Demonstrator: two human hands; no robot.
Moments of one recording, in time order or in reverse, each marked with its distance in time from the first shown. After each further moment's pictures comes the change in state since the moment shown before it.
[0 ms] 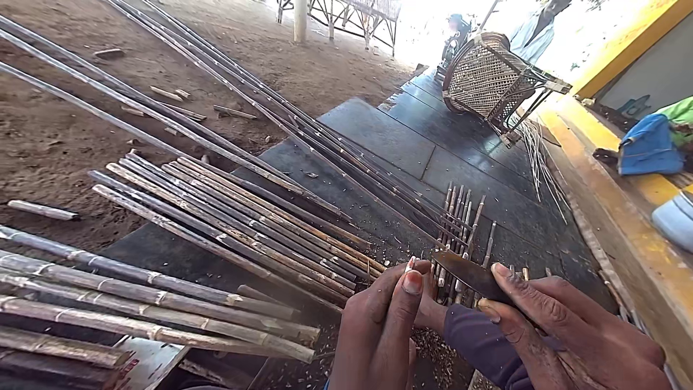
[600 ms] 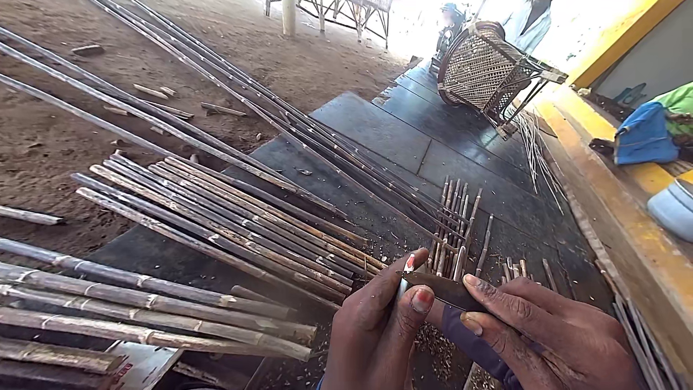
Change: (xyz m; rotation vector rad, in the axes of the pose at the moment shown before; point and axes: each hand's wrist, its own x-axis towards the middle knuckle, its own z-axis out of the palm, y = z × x) left_hand 0.000 -0.002 0.003 -0.085 -0.062 0.079; right_hand -0.004 0.005 -0.001 0.156 -0.169 0.015
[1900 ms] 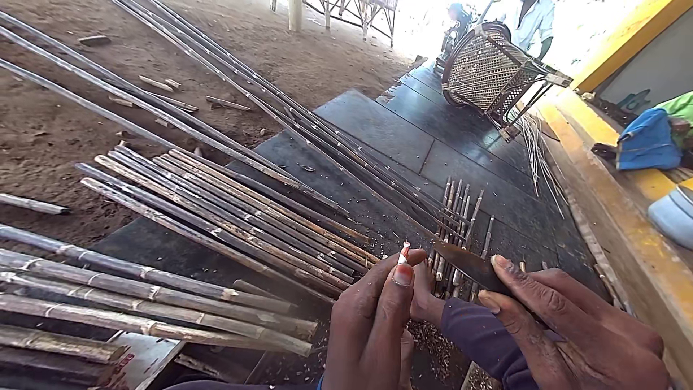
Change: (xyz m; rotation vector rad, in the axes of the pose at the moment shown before) left_hand 0.000 0.003 -0.002 0.057 0.111 -0.074; right_hand 0.004 -0.002 0.000 -0.139 0.167 0.000
